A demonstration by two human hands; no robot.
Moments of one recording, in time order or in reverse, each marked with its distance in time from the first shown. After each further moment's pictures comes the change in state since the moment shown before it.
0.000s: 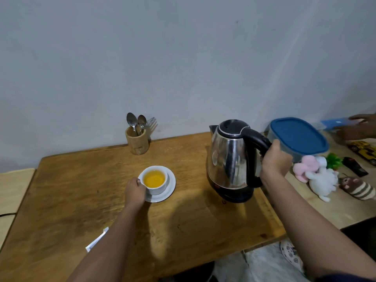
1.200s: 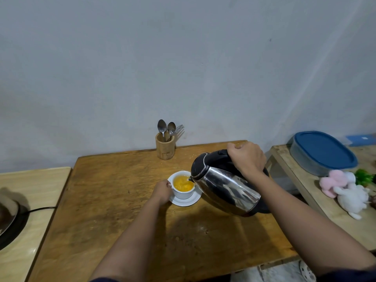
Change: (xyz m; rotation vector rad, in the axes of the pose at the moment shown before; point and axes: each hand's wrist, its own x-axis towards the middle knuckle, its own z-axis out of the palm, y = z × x) left_hand 0.011 0.011 -0.035 0.147 -0.337 0.057; right_hand -0.104 -0.016 0.076 -0.618 -0.396 -0.710
